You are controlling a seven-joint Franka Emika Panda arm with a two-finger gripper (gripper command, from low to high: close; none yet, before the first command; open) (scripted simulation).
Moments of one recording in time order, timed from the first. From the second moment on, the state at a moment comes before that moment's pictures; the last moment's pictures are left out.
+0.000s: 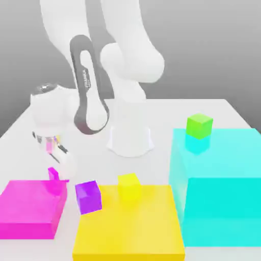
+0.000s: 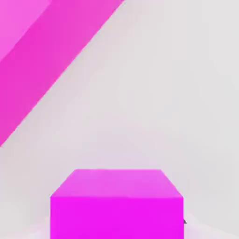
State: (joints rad) arm -0.74 0.15 -0.08 -2.96 0.08 3.11 0.76
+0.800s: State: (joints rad) arm -0.45 -0.20 0.20 -2.67 0.07 2.48 1.26
